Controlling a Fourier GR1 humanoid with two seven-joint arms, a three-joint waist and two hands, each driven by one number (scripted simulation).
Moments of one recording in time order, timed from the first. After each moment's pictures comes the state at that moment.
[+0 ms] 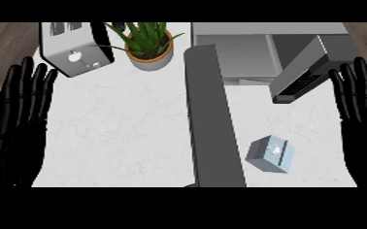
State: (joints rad) left arm 0.00 0.10 -0.02 -2.10 -0.03 0.02 -0.01; right arm 0.01 -0.11 -0.02 -2.10 -0.04 0.02 -0.01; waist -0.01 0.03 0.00
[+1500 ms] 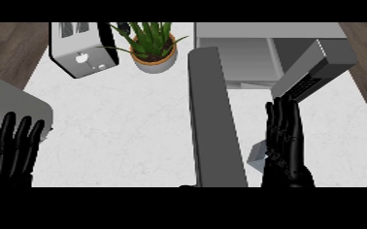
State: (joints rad) left arm 0.38 0.02 -0.01 -2.23 0.14 -0.06 -0.06; right arm 0.05 -0.02 0.66 -2.13 0.51 -0.73 0.31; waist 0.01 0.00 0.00
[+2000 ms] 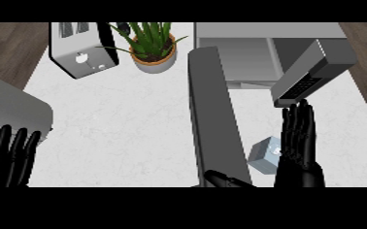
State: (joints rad) left arm 0.46 0.02 0.00 -2.22 0.15 -0.12 -0.14; right arm 0.16 -0.07 0.54 -2.05 0.27 -0.75 0.09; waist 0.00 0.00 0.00
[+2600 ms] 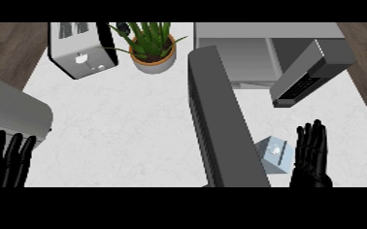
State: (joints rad) left arm 0.49 0.02 0.02 -2.23 0.17 -0.15 -0.17; right arm 0.34 -0.09 0.40 -1.92 0.00 -0.68 -0.26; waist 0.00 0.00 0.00
